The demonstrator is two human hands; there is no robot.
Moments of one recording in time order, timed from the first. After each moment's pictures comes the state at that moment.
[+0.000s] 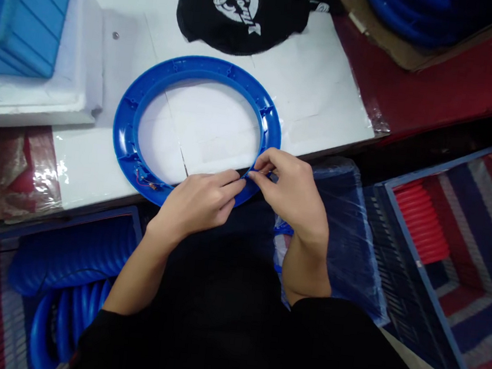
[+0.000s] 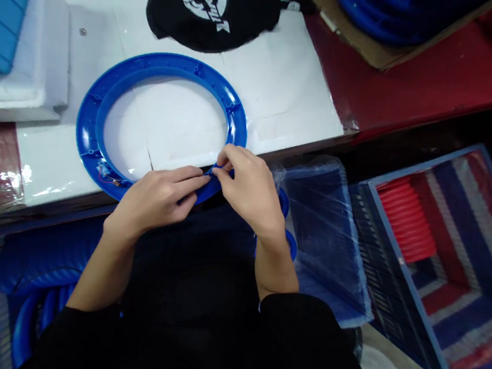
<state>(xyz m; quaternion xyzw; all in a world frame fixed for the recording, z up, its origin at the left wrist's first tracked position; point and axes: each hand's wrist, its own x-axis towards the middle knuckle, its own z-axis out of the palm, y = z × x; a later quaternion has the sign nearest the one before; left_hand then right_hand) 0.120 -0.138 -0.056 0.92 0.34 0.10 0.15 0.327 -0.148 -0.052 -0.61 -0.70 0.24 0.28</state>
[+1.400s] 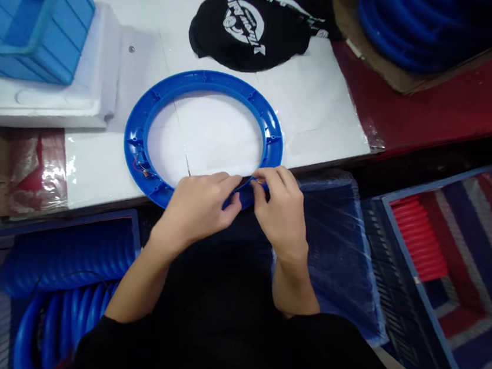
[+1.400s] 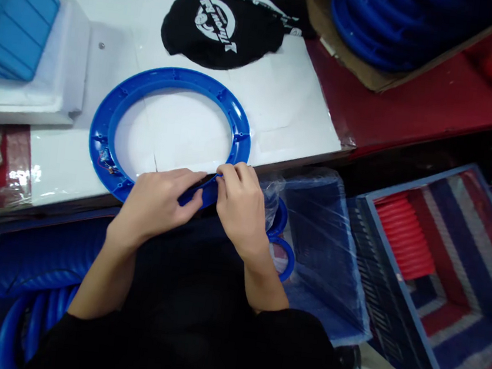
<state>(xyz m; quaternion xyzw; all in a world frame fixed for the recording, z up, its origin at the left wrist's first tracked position) 0.128 -0.141 -0.042 0.86 0.46 0.10 0.20 0.309 -0.168 -0.066 -0.61 -0.71 0.13 0.32</state>
